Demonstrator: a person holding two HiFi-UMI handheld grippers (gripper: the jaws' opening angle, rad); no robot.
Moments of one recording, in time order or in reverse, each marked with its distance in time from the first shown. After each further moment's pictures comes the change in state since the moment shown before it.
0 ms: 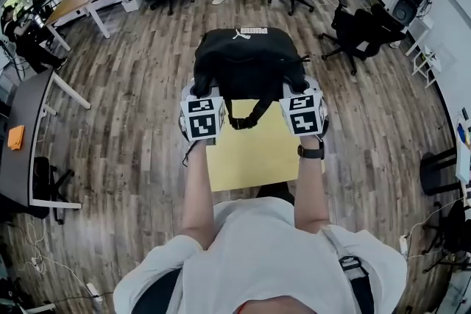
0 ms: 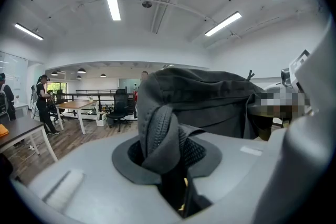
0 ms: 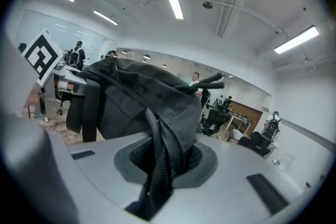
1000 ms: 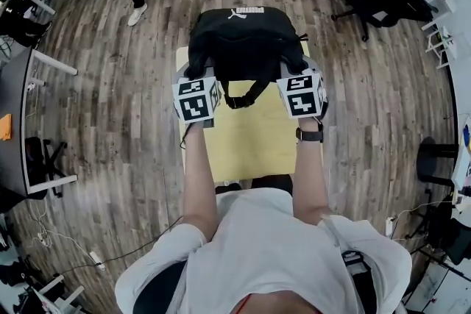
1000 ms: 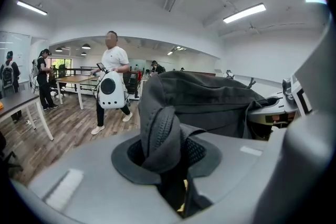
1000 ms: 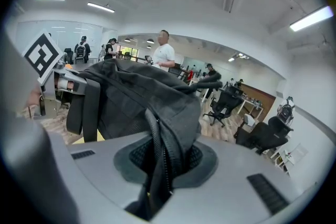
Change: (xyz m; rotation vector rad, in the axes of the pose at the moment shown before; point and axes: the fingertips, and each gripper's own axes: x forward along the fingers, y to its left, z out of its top) left arm 0.152 0.001 -0.076 -0.153 0.192 0.016; right arm 0.157 -0.033 -0.081 0.045 0.170 0.140
